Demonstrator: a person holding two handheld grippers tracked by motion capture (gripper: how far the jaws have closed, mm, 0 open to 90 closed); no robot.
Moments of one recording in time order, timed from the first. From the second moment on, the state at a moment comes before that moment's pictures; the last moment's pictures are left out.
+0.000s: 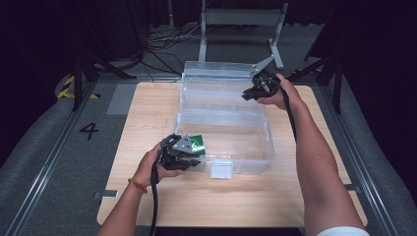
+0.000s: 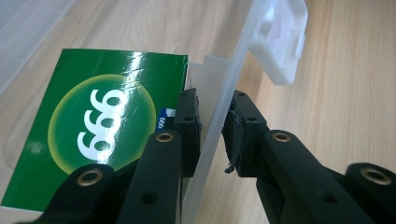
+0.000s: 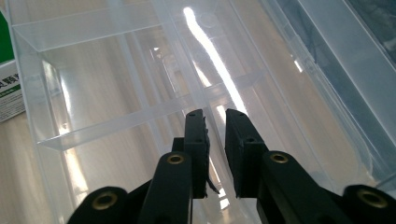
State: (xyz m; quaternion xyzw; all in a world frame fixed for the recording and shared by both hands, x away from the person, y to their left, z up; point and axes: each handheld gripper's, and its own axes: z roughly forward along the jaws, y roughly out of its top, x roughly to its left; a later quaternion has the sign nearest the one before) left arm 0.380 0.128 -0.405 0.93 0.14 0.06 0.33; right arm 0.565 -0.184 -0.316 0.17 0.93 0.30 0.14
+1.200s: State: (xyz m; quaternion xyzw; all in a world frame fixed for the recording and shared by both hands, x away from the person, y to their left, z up) left arm 0.375 0.125 -0.408 0.92 0.17 0.06 0.34; right arm 0.516 -0.182 -0.287 0.11 0.94 0.30 0.16
